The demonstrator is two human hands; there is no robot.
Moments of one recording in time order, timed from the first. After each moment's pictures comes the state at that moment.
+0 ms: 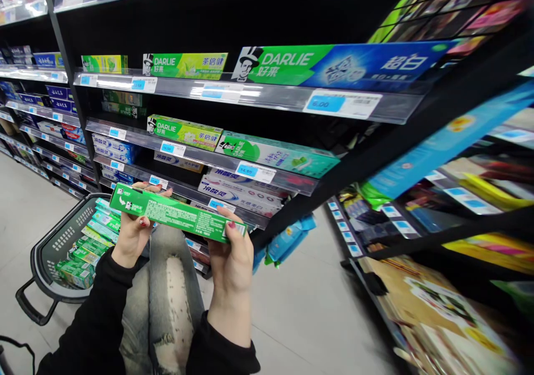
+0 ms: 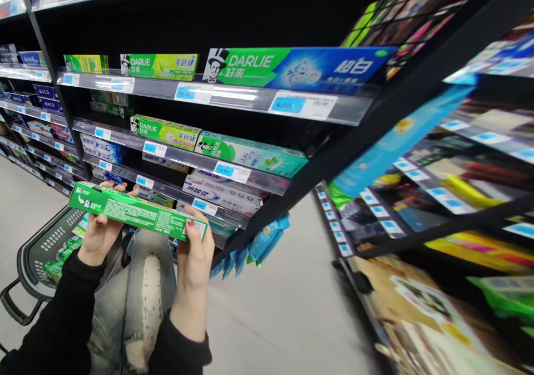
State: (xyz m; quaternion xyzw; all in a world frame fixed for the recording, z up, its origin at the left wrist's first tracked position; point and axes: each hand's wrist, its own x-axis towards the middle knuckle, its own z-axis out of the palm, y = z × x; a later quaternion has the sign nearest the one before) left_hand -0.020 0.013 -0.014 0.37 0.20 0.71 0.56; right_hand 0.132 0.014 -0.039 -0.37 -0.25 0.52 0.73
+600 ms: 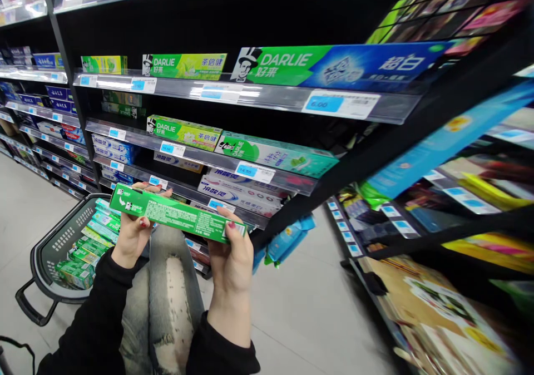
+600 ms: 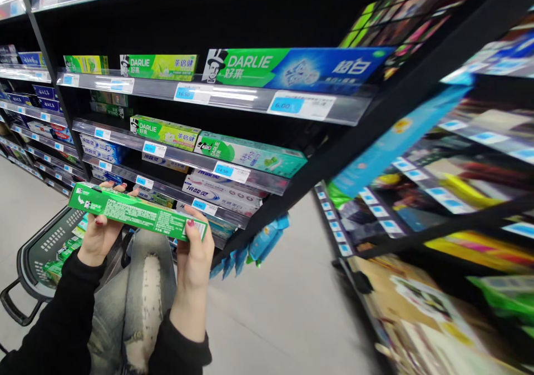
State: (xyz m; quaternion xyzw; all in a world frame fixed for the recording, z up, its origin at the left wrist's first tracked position) left_hand -0.020 0.013 -0.015 0.36 0.22 0.71 0.56; right_hand 0.133 0.013 -0.038 -0.37 -0.26 0.52 0.73
